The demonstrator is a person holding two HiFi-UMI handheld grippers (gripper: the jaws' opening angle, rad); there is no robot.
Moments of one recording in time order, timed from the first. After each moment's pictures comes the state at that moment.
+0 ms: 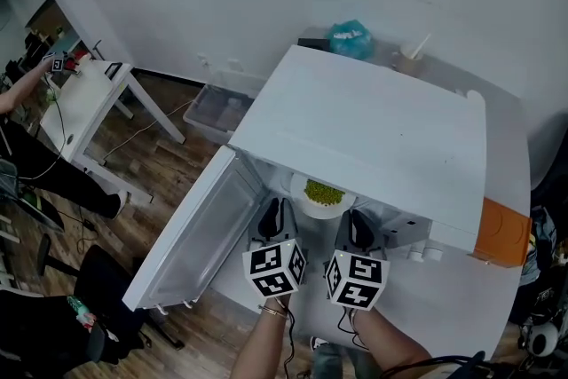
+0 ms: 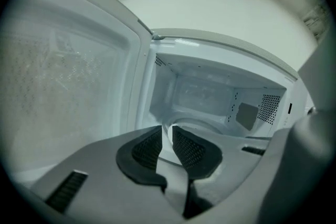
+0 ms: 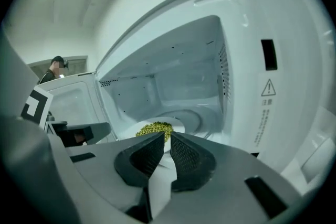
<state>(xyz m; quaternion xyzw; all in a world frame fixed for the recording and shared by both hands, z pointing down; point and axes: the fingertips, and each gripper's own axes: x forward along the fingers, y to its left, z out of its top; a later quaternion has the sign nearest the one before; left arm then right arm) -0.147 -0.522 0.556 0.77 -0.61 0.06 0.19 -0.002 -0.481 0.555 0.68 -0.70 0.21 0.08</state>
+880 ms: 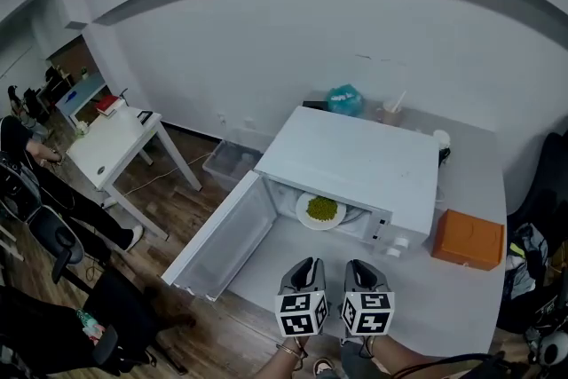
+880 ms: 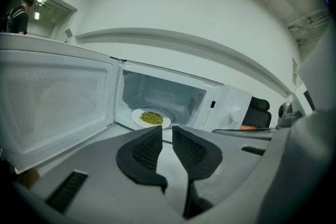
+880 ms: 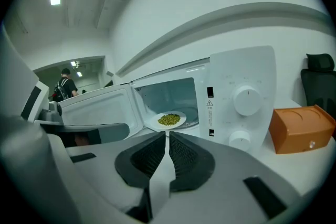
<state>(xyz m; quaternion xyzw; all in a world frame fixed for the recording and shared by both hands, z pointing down) -0.084 -0.365 0.508 0.81 -0.53 0.09 0.21 0.003 -0.347 0.508 0.61 -0.75 0.21 0.11</state>
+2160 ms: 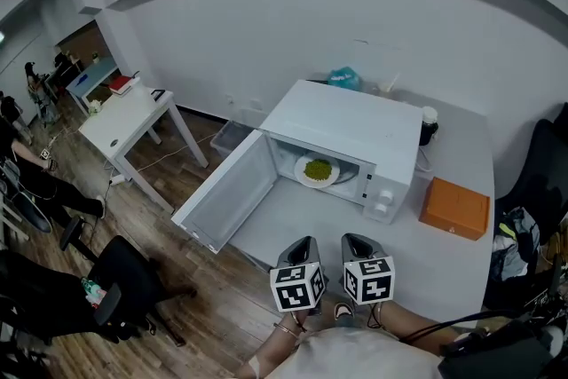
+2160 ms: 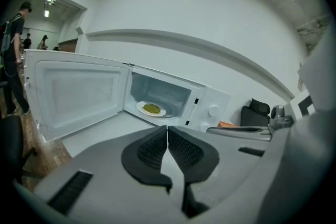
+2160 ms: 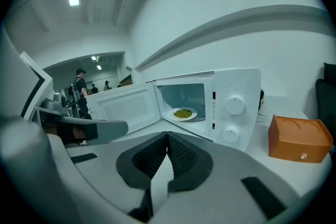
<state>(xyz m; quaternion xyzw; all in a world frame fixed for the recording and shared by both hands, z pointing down) -0.084 -0.271 0.486 0.79 -0.56 0.09 0.24 0.000 -0.270 0.485 0.54 -0.81 0.19 0.14</state>
